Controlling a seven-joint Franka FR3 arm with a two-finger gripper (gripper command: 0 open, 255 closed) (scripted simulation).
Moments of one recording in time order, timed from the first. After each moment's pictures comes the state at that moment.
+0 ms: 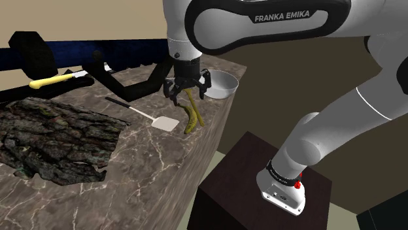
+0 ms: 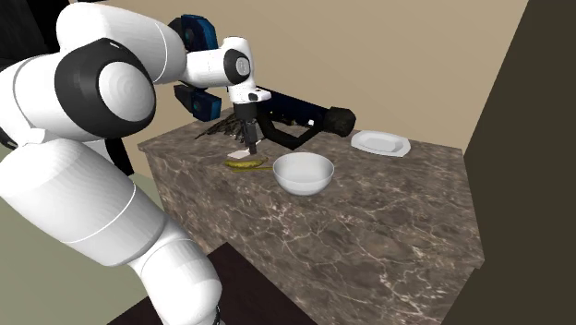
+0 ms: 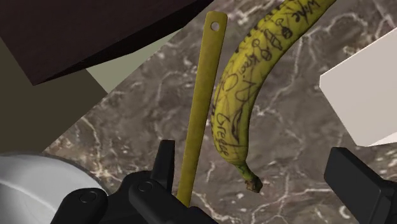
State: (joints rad) arm -0.06 -0.33 0.55 -2.10 0.06 1.70 0.93
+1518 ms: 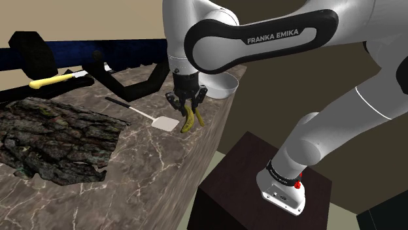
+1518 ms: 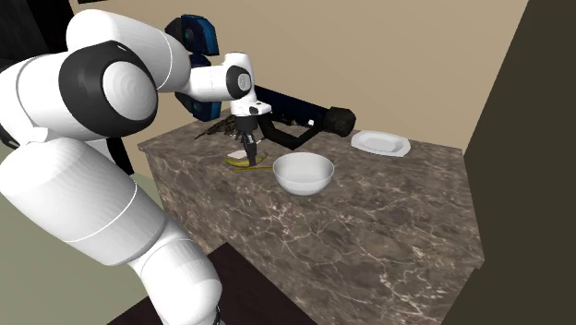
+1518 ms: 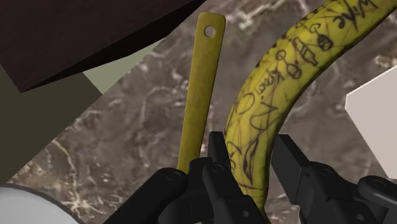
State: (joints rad) arm -0.06 -0.32 0.56 -2.20 0.06 1.80 0.95
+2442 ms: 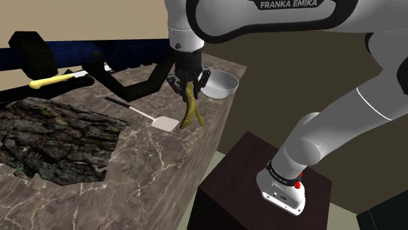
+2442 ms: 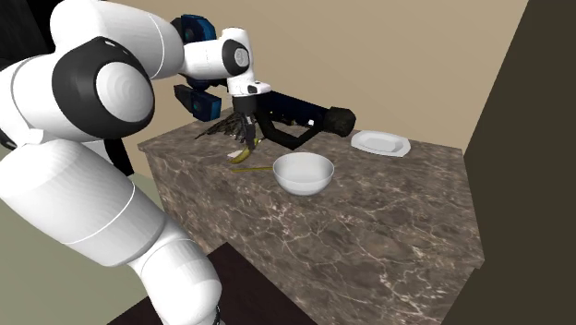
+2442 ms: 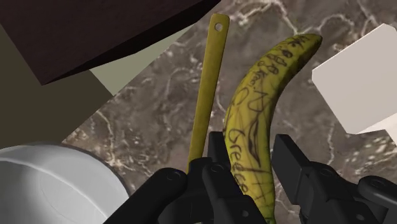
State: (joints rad) arm -0.06 -0.34 0.55 -2.05 0.06 1.64 0.93
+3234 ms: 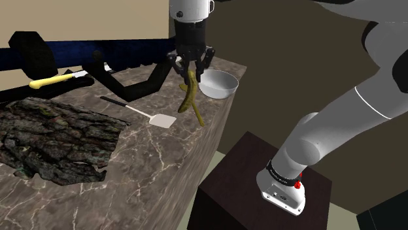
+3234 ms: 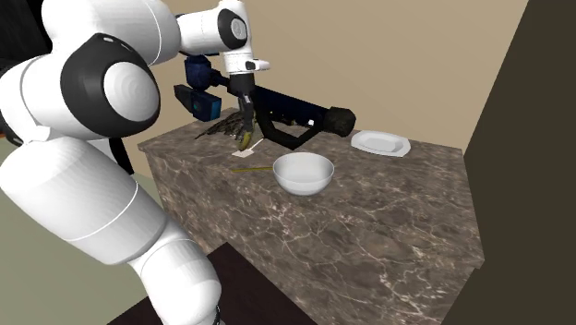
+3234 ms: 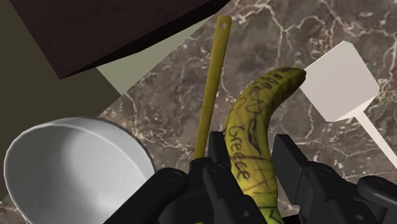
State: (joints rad) arm -0.07 -0.31 0.54 -1.86 0.05 1.48 0.93
